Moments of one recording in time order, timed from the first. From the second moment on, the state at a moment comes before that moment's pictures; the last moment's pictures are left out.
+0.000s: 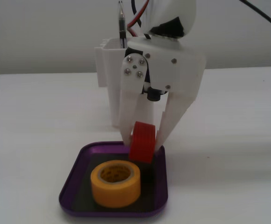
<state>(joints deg) -7.1 65.4 66.5 62.4 4.8</state>
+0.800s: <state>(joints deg) -7.1 62.9 66.2 62.2 4.8</state>
